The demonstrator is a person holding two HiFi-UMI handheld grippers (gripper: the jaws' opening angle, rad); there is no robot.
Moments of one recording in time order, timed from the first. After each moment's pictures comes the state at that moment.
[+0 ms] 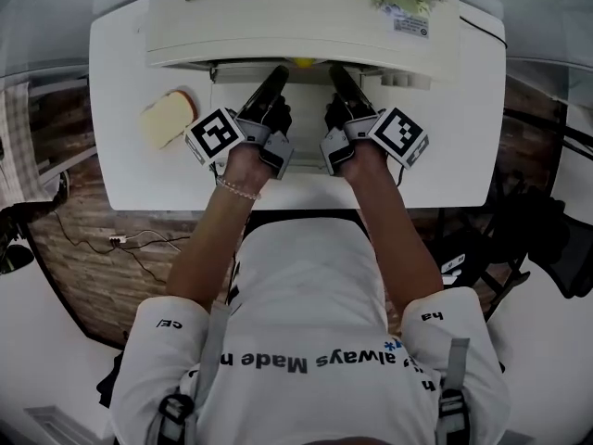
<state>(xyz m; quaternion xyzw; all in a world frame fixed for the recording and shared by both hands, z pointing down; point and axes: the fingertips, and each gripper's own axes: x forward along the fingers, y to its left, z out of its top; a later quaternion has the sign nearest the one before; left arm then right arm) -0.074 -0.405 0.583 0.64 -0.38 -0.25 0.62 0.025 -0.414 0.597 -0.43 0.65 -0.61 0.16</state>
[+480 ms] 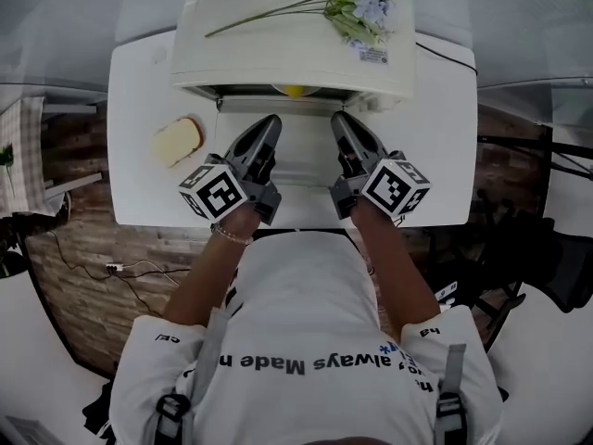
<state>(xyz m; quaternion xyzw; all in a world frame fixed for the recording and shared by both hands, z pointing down) -0.065 -0.355 0.486 0.78 -0.42 -0.14 0.45 0.051 -0.371 0.497 -0.41 0.80 -0.44 0.07</state>
